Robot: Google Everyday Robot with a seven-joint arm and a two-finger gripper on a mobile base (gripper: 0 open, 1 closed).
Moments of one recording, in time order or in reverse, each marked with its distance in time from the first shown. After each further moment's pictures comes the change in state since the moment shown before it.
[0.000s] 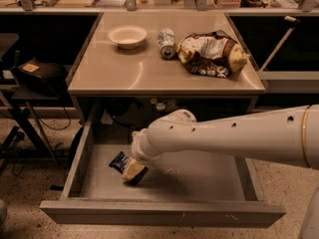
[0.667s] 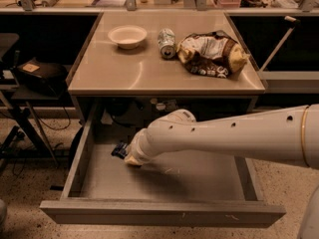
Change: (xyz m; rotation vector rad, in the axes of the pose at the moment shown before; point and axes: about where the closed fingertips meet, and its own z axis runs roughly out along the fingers) arm 0.000 0.000 0.000 0.000 0.000 0.000
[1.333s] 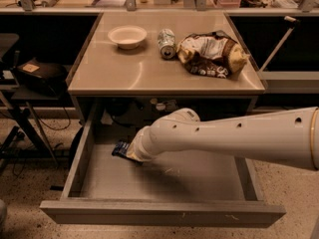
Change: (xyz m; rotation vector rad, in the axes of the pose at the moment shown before) arm -0.003 -0.007 -0.009 0.029 -0.014 0.006
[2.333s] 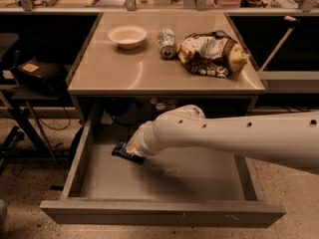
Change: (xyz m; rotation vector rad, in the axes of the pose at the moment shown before) arm -0.009 -0.011 -0.017 0.024 -0.039 -0.009
